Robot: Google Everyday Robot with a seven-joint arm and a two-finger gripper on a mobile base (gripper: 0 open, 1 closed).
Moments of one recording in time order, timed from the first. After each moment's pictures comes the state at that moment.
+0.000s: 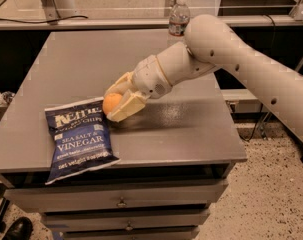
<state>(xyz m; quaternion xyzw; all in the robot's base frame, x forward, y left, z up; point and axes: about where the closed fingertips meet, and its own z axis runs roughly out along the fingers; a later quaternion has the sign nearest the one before) 0.527 0.084 0.859 -0.68 0.54 0.35 0.35</state>
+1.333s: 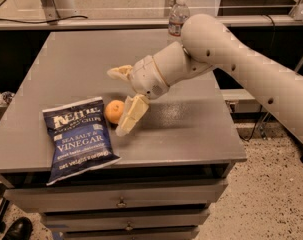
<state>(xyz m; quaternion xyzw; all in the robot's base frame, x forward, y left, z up) 0.525 0.090 0.856 -0.70 0.52 0.33 0.35</state>
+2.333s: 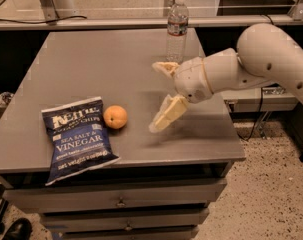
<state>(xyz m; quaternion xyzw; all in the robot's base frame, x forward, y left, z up) 0.533 -0.003 0.866 -0.63 0.59 0.28 0.42</state>
